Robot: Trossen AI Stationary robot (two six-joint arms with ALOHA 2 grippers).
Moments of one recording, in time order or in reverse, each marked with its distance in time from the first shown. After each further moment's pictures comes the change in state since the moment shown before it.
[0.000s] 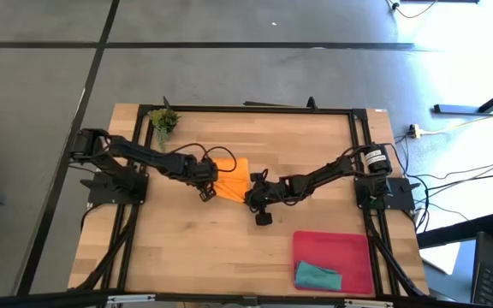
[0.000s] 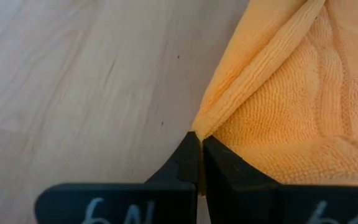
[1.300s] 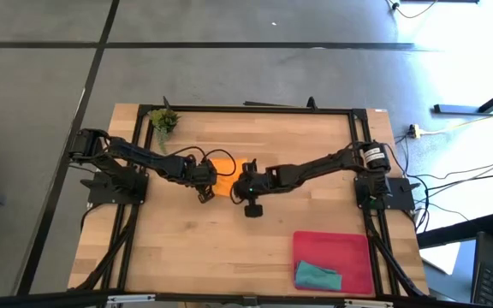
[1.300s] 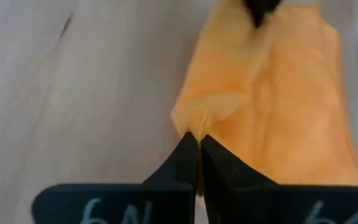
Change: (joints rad) left arm -0.039 0.004 -0.019 0.009 -0.045 0.028; right arm -0.051 0.002 0.319 -0.423 0.052 0.030
